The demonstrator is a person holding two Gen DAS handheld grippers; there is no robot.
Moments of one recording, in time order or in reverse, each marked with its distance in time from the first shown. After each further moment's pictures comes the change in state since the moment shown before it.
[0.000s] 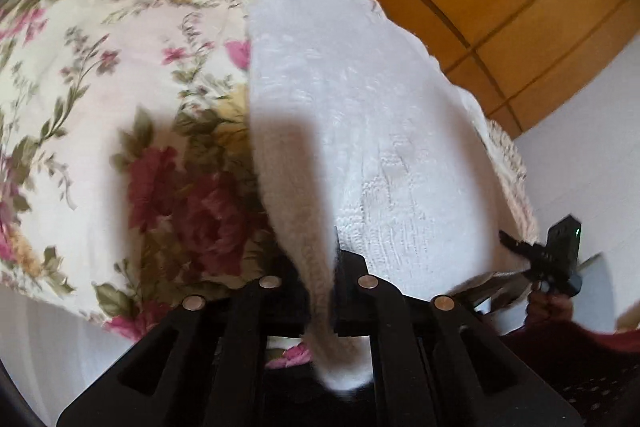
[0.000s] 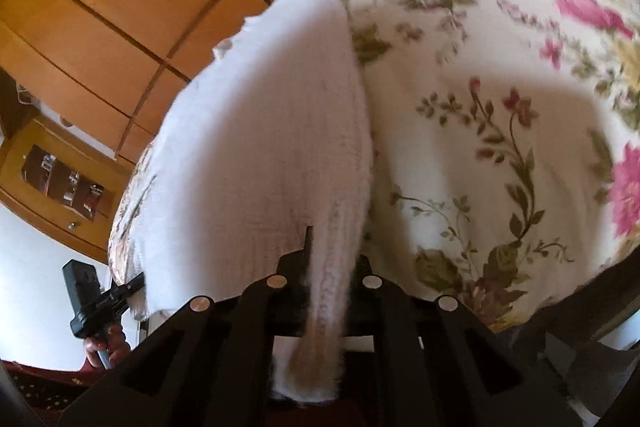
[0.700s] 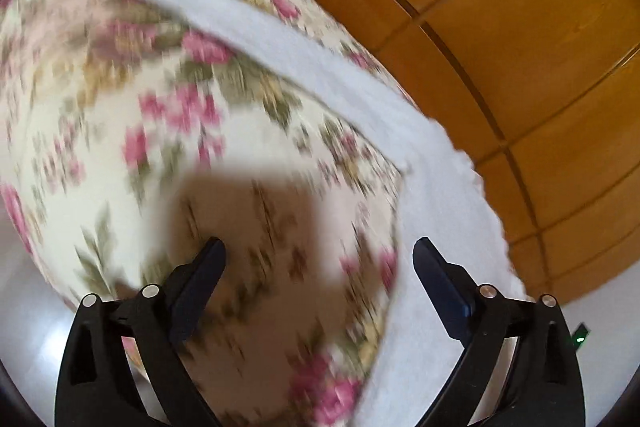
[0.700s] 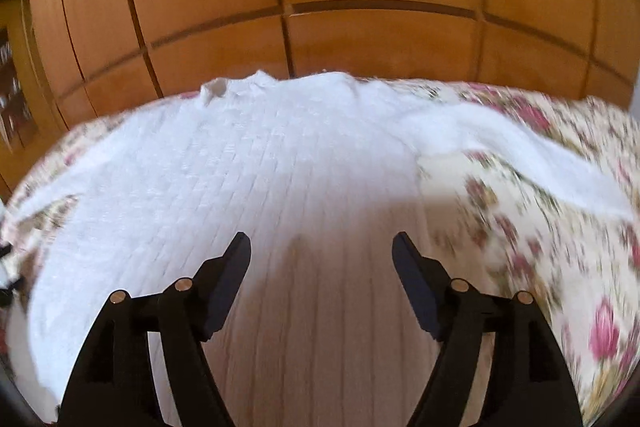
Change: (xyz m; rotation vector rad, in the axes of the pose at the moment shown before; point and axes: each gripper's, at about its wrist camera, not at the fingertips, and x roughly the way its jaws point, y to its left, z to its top) left arm -0.051 0.096 0.088 -0.448 -0.368 0.242; right arm 0.081 0.105 0.119 -0.459 -0.205 -0.360
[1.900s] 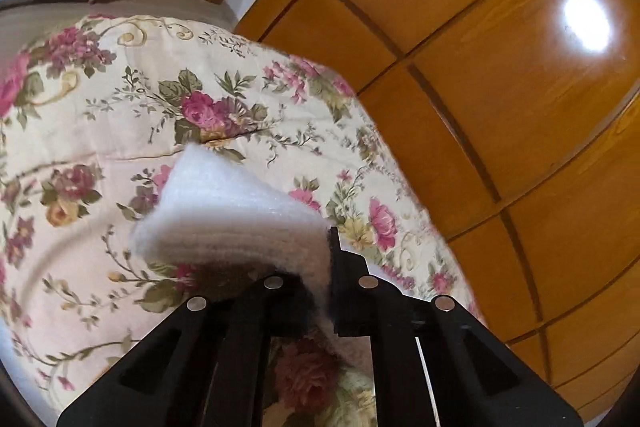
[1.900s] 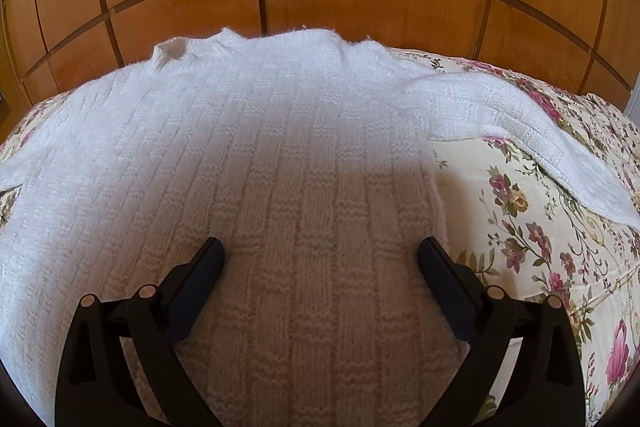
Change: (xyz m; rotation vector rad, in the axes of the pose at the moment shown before) left arm 0.011 0.105 0.174 -0.226 -0.312 0.122; right arm 0.062 -0.007 0.000 -0.003 0.091 -0.101
